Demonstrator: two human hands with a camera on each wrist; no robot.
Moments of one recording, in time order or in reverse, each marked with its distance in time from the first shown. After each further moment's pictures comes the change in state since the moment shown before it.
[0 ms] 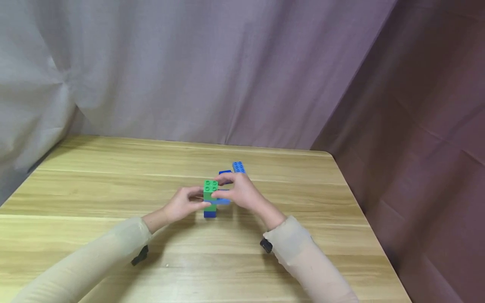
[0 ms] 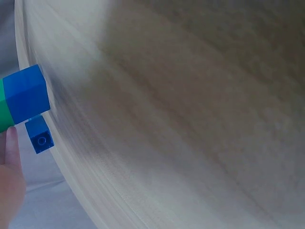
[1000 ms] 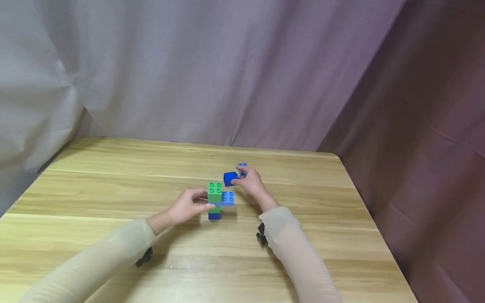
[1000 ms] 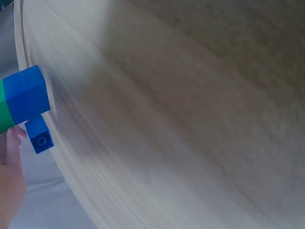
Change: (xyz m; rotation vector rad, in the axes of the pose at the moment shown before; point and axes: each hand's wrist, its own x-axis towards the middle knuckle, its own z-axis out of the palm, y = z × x) left_hand 0.001 0.001 0.002 -0.002 0.012 -0.069; right_hand 0.053 0.078 0.011 0.115 0.118 0.346
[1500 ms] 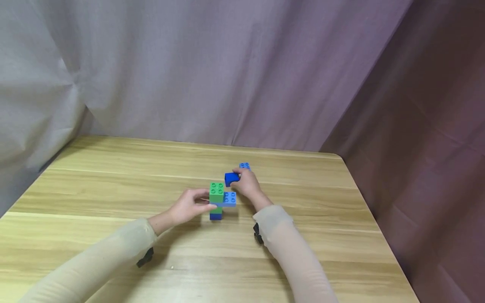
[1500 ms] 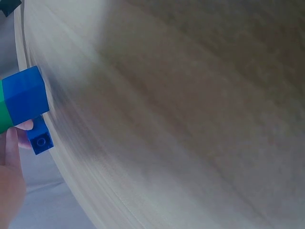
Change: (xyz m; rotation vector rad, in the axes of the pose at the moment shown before) left_hand -0.002 0.001 0.004 -0.024 -0.011 0.050; right_hand 0.003 0.001 0.016 -0.197 0.007 0.005
